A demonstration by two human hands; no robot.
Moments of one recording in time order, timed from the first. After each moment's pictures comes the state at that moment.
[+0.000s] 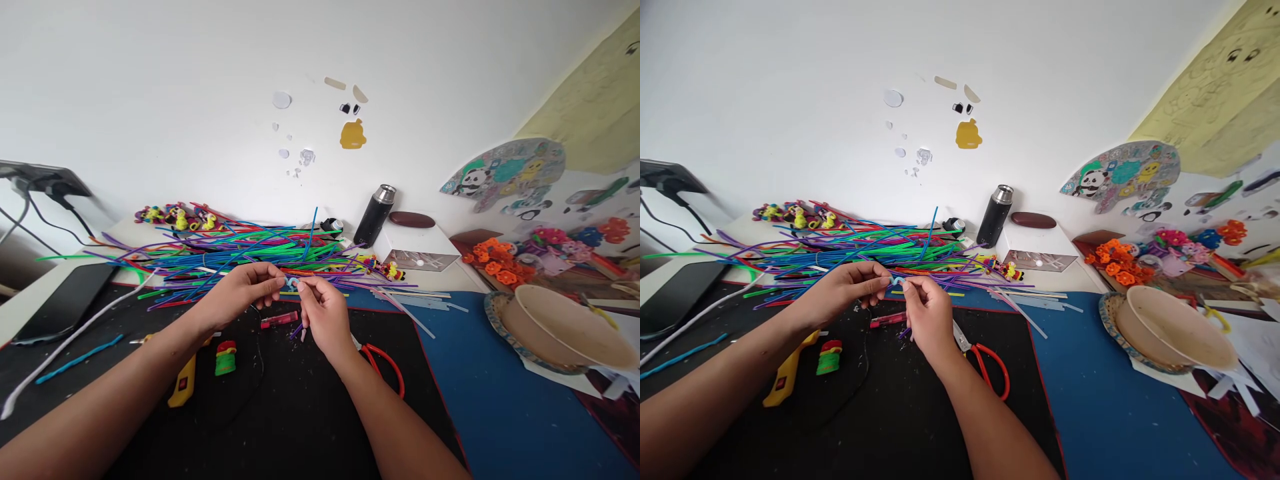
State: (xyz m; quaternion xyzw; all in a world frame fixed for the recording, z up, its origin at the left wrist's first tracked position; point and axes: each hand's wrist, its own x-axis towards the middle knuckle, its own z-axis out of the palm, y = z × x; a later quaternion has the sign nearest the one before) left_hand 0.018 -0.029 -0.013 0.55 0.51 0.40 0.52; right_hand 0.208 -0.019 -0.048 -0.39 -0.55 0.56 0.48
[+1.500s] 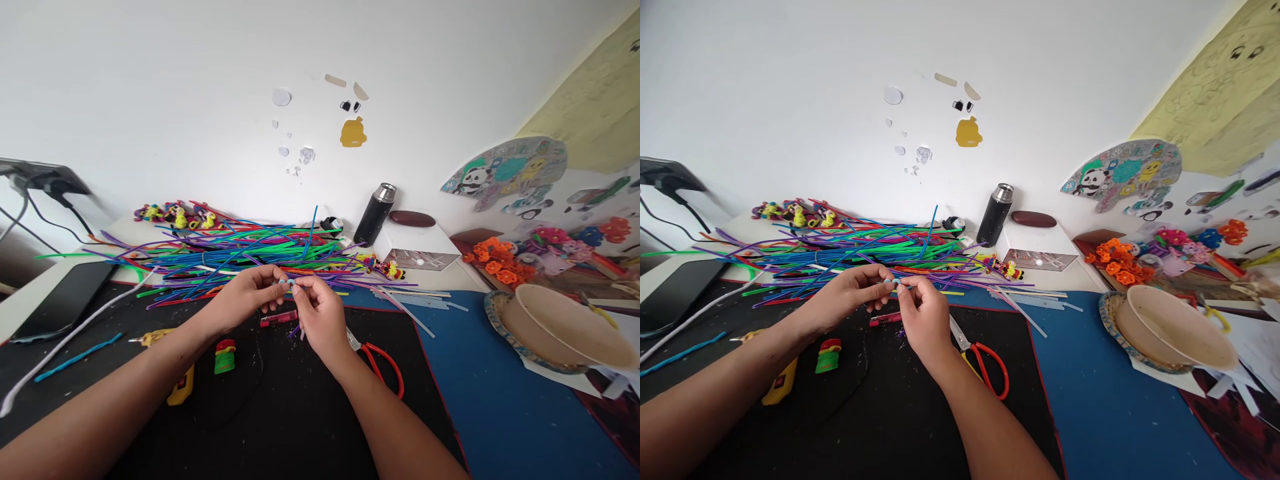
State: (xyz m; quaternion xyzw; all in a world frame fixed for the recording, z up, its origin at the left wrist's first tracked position) left_hand 0.032 -0.032 -0.014 0.55 0.52 0.39 0.52; right_hand 0.206 -0.020 -0.064 -0.41 -0.62 0.48 0.48
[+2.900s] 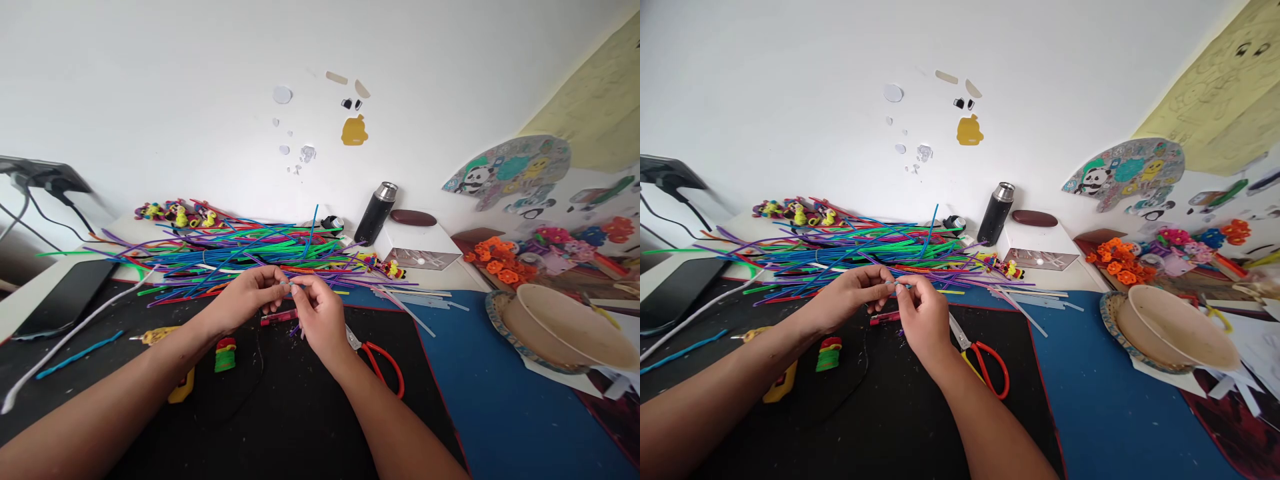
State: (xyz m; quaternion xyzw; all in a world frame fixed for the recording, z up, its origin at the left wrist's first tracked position) left_hand 0.033 -0.032 -0.021 0.52 0.50 0.42 0.56; right_hand 0.206 -0.022 -0.063 -0.40 -0.63 0.47 0.47
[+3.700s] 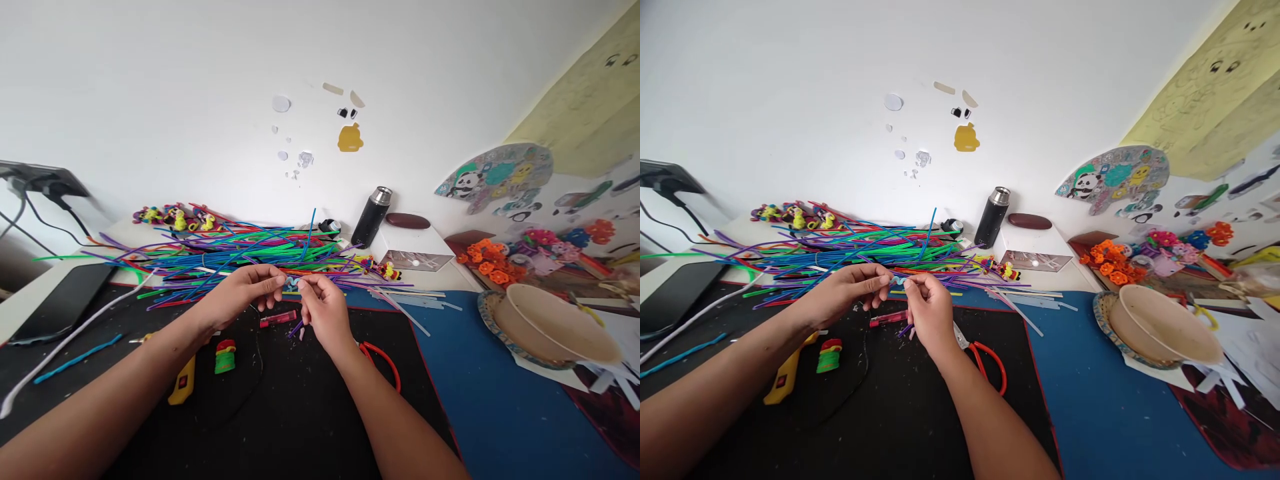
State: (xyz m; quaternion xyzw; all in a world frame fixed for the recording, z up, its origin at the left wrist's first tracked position) left_hand 0.018 -0.027 -0.018 0.53 0.48 0.40 0.57; right_hand 0.210 -0.015 -0.045 -0.39 -0.52 0.59 0.47
